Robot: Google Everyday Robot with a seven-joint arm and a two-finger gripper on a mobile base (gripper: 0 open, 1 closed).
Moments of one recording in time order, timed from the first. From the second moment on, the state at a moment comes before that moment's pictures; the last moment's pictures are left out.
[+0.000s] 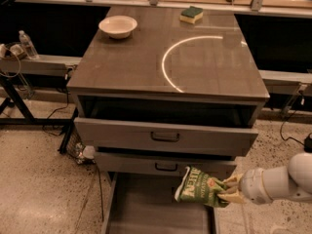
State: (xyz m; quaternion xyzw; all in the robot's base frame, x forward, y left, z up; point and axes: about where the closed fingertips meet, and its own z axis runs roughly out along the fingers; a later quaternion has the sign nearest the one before) arm 0.413 -0.231 0.553 -0.53 0.76 0.23 0.29
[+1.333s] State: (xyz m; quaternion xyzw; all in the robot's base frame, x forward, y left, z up) arm 0.459 -0.199 0.364 -0.55 0.75 0.24 0.29
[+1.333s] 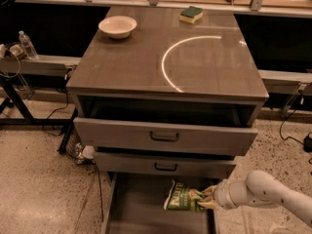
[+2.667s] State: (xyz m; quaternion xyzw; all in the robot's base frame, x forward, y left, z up) arm 0.461 -0.175 0.272 -0.62 0.72 0.13 0.28
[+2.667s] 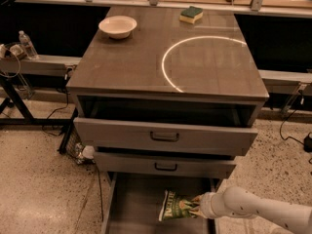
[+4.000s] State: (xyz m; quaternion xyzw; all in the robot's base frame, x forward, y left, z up) arm 0.441 -0.145 0.228 -0.61 0.73 0.18 0.25
